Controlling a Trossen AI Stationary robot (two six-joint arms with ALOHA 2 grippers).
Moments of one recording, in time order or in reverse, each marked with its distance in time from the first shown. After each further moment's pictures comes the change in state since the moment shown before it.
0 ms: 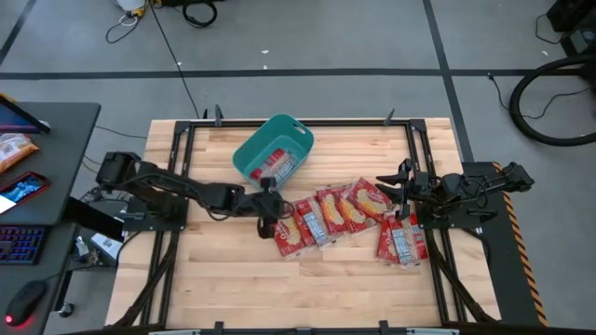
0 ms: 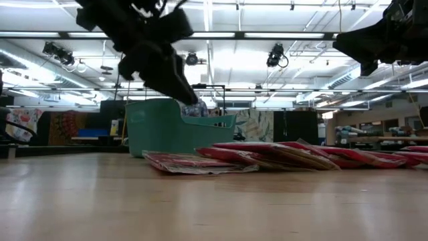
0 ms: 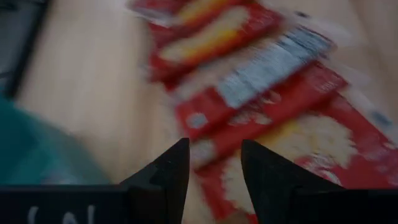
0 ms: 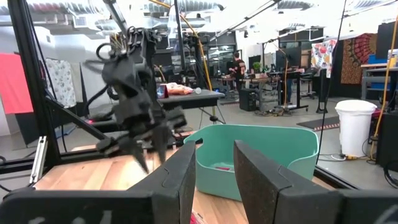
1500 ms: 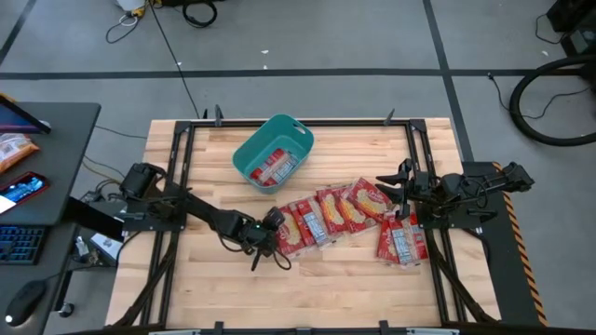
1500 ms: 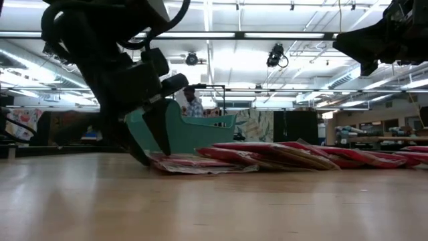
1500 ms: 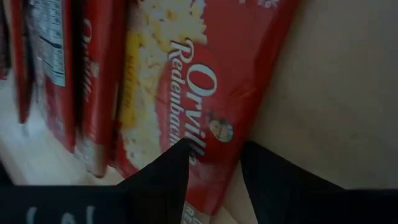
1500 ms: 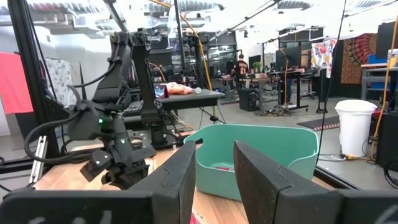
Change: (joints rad) left arm -0.187 0.223 0.026 -0.157 -0.127 0.522; right arm 0.000 0.000 0.000 0.000 0.000 0.000
